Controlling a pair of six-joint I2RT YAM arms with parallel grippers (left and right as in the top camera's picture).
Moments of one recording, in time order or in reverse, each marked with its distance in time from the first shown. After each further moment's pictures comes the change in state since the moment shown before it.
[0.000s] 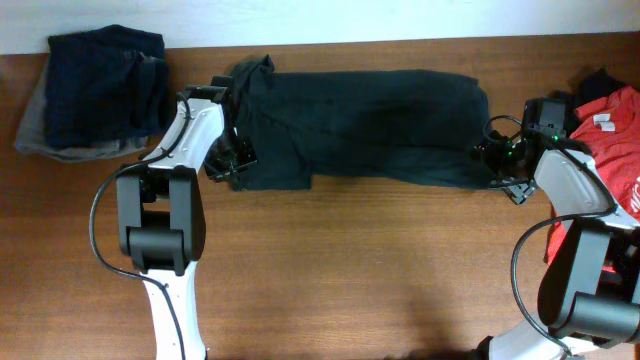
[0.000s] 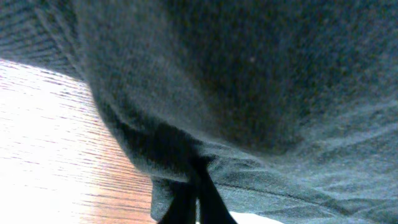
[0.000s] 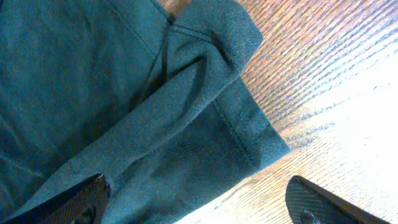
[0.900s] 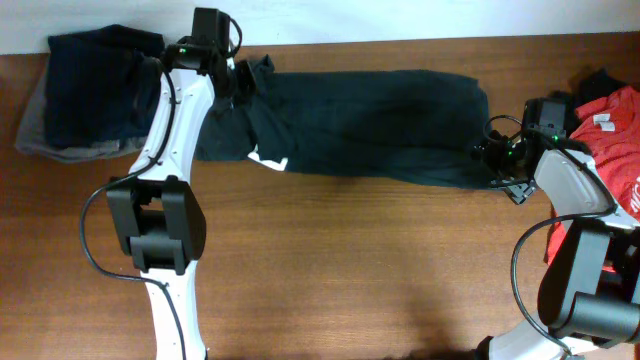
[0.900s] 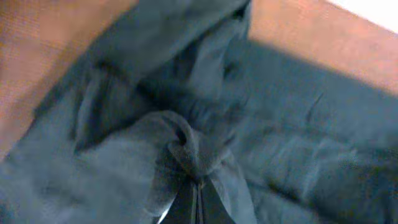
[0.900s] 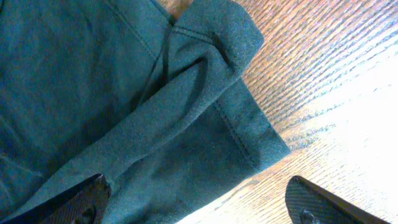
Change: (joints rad) left arm 0.000 0.014 0.367 0.243 0.040 0.000; right arm 0.000 0.000 0.000 0.002 0.000 -0.004
